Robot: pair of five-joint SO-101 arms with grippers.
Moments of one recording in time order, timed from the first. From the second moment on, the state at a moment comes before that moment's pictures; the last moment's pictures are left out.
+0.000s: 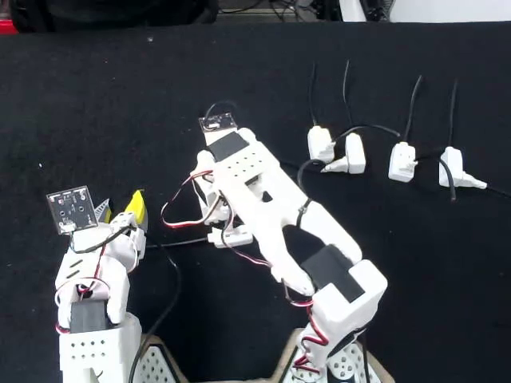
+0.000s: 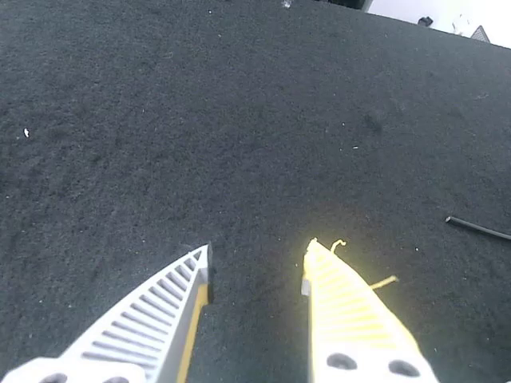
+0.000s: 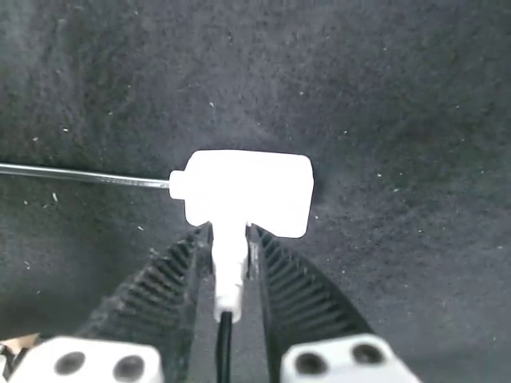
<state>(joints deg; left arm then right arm) -11.3 -104.0 95.9 42.9 8.1 -34.1 12.9 5.8 84.9 -22.4</state>
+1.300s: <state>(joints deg) -11.3 -104.0 95.9 42.9 8.1 -34.2 17.3 6.2 83.1 -22.3</state>
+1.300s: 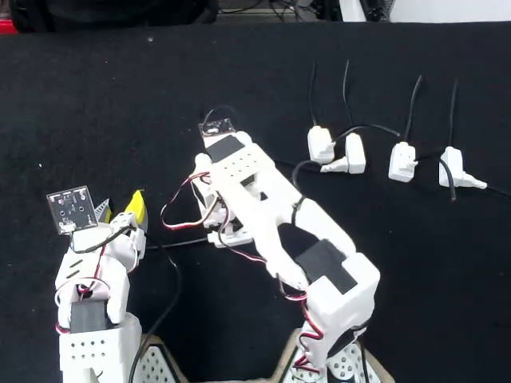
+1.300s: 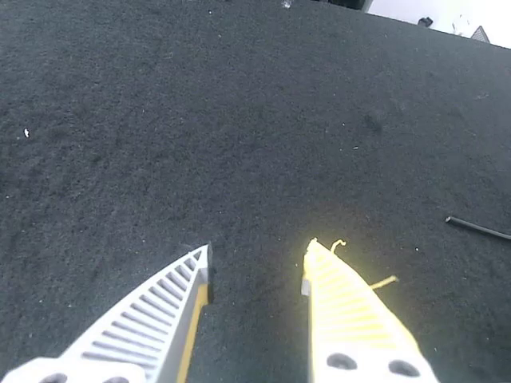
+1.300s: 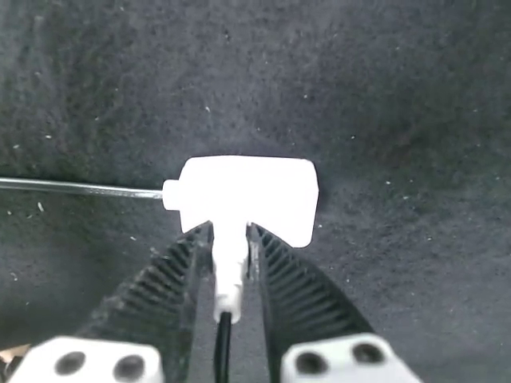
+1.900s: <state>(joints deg) -11.3 -104.0 95.9 42.9 8.1 -34.2 16.6 6.3 80.8 -17.4</state>
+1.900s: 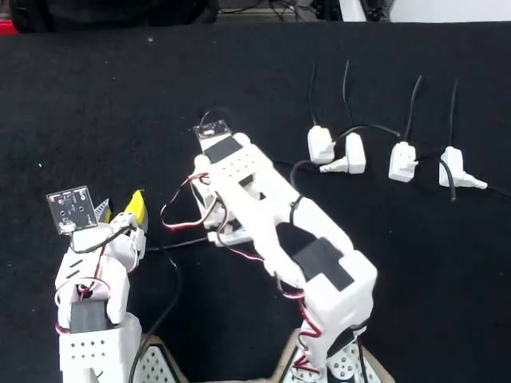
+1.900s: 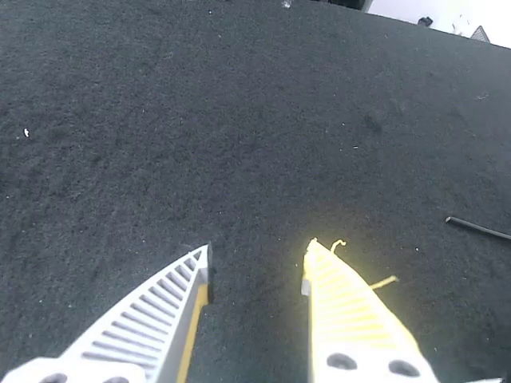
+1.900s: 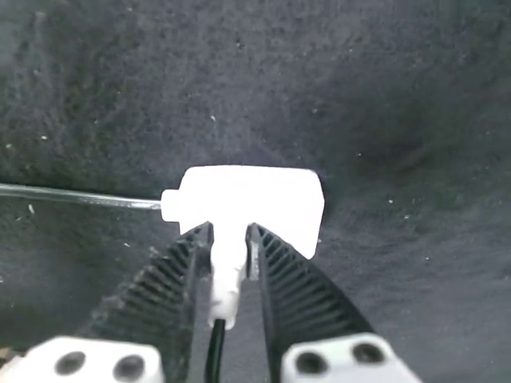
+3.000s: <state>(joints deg) -16.4 -104.0 95.7 42.9 8.1 -18.4 -22.8 7.6 95.9 56.9</state>
